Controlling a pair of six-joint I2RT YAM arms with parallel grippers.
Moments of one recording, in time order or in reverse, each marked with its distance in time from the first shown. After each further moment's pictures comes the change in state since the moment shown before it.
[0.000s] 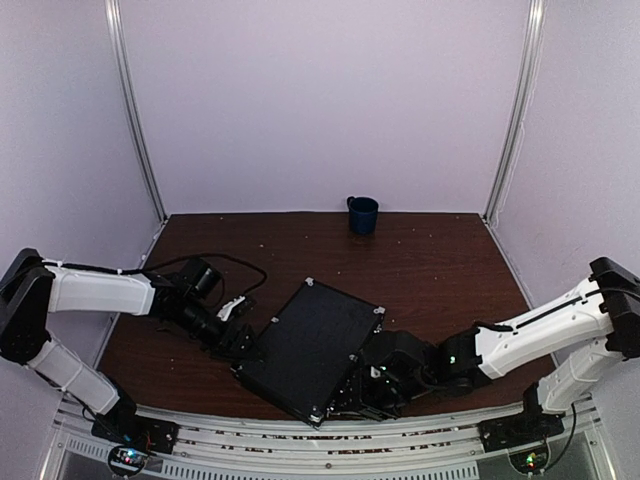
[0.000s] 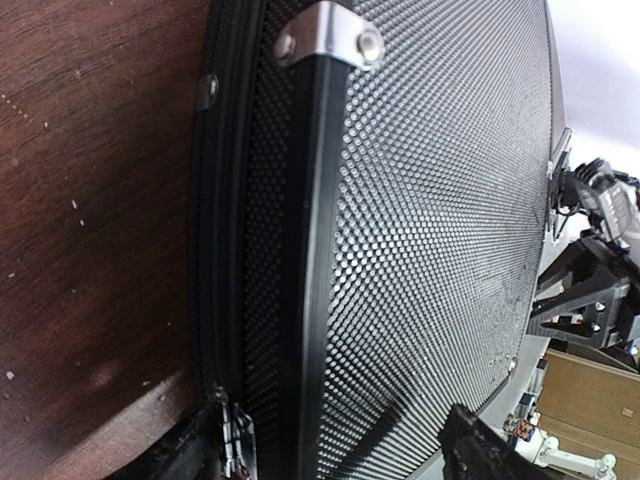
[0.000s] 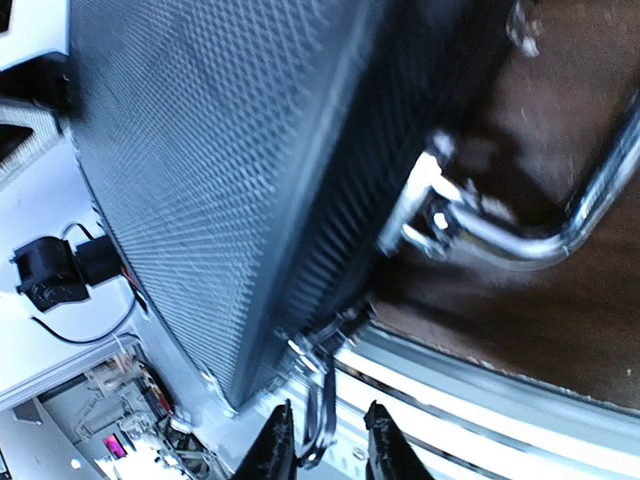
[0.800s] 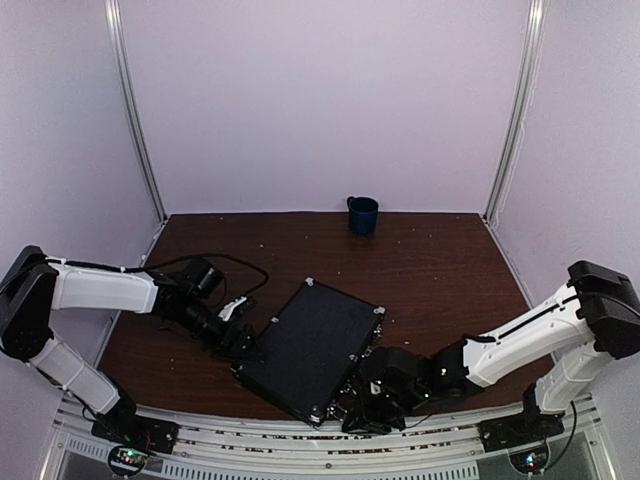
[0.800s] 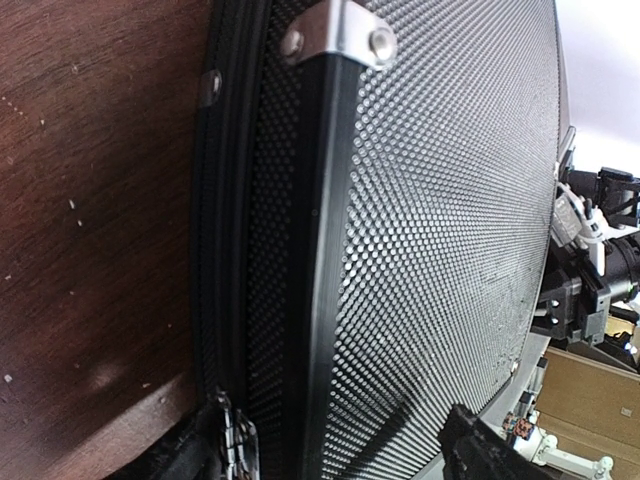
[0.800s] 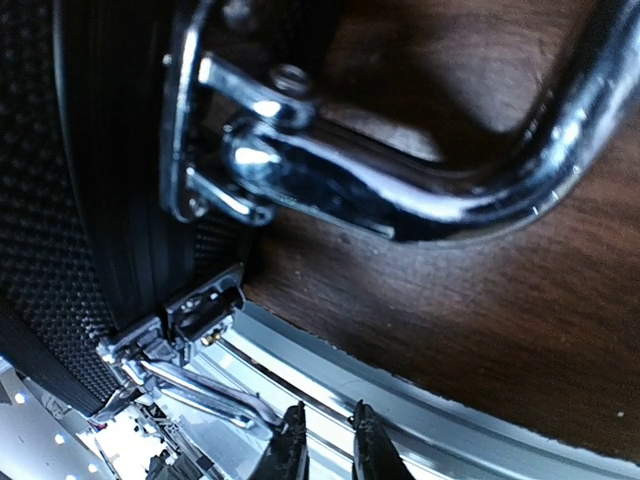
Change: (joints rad) left arm -0.002 0.023 0.019 -0.020 -0.003 0.005; right arm 0.005 0.091 -0.056 0.048 -0.097 -0.036
